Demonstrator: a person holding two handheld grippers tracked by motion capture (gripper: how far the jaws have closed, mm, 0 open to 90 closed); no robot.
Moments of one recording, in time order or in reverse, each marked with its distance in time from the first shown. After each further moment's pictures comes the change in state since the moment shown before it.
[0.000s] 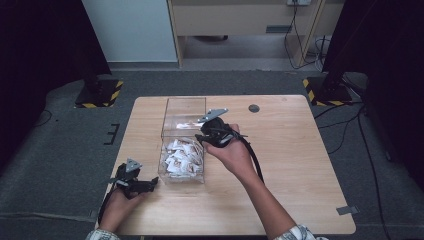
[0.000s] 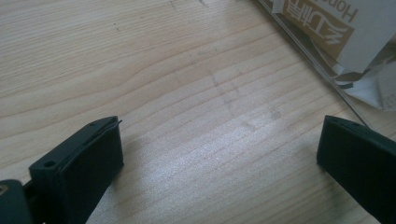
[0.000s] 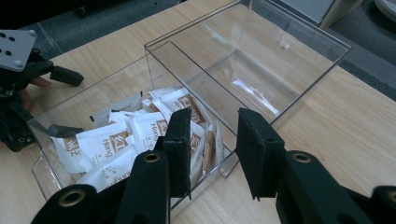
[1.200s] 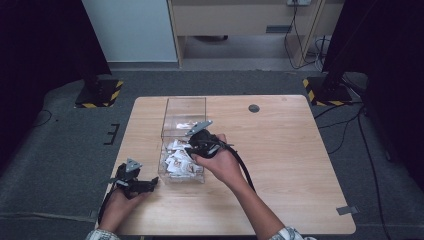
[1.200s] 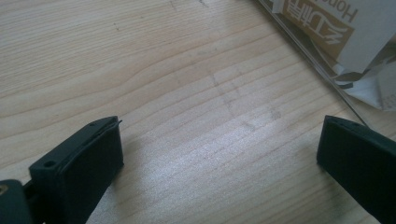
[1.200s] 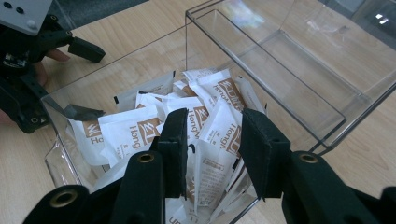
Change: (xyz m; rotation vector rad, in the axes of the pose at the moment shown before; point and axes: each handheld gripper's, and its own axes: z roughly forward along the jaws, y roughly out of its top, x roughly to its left) left arm 0.000 0.000 0.000 0.000 0.000 0.000; right arm 0.030 -0.015 0.037 0.051 0.066 -0.046
